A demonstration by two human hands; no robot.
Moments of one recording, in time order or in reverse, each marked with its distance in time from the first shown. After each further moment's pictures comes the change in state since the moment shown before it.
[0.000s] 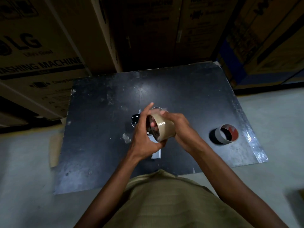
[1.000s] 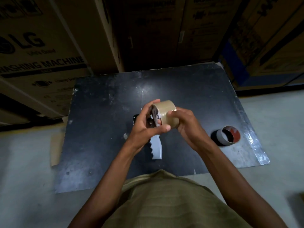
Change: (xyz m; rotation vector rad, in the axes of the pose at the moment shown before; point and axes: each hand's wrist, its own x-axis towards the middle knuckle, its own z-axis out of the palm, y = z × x) left_hand 0.023 0.013 -0.013 -0.481 -0.106 -0.296; right_hand 0.009 -0.002 -0.017 -0.021 -0.045 -0.127
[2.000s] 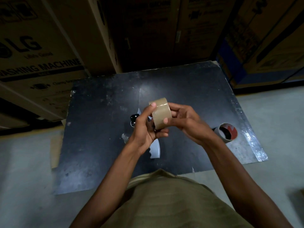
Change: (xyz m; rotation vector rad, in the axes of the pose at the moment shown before) left_hand 0.001 0.019 0.027 -0.336 0.076 -0.372; right_hand -0.014 -0.025 -0.015 -0.090 -0.332 -0.096
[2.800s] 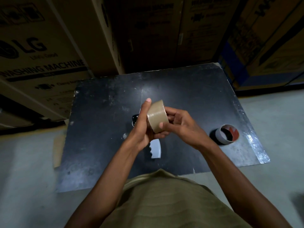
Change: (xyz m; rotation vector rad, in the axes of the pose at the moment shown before) left_hand -0.002 0.007 0.001 0.077 0.046 -0.091; right_hand -0.003 0.011 0.010 -0.085 0.001 -0.042
